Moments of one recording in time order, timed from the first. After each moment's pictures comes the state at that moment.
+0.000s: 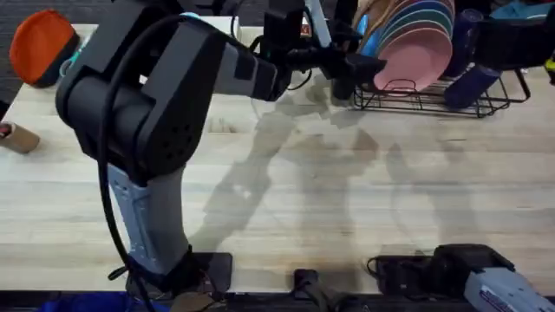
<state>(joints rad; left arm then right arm) -0.47 2.07 1.22 0.75 0.83 -0.13 0.00 0.87 1.26 -0.91 -0.03 -0.08</state>
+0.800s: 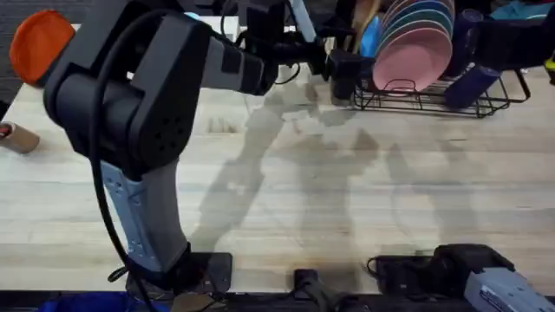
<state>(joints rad) -0.40 2.07 1.22 0.78 0.98 -0.13 0.00 0.87 1.26 -0.91 -0.03 -0.08</state>
